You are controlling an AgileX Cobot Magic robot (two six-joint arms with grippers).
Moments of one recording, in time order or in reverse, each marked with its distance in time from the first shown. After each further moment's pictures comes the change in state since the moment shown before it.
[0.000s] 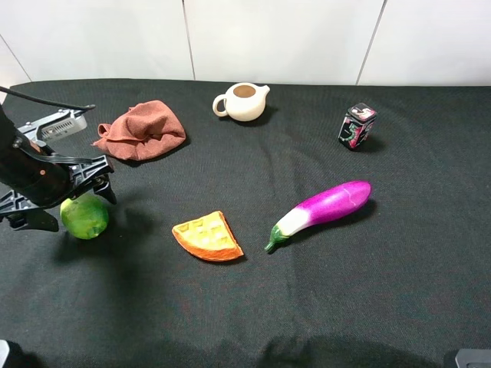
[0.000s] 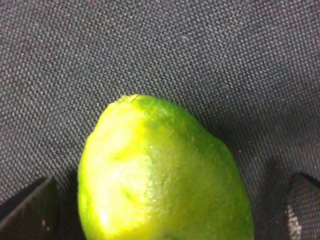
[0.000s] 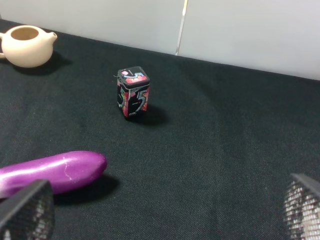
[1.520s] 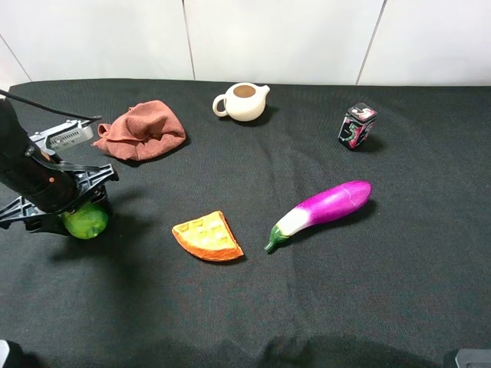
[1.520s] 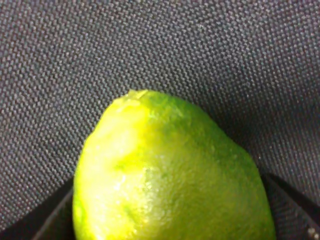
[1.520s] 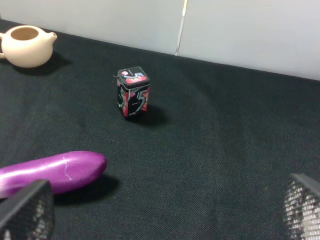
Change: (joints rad) left arm -0.009 0.069 -0.001 0.000 -0.029 -0.017; right arm 0.000 0.000 0.000 0.001 0.000 0.000
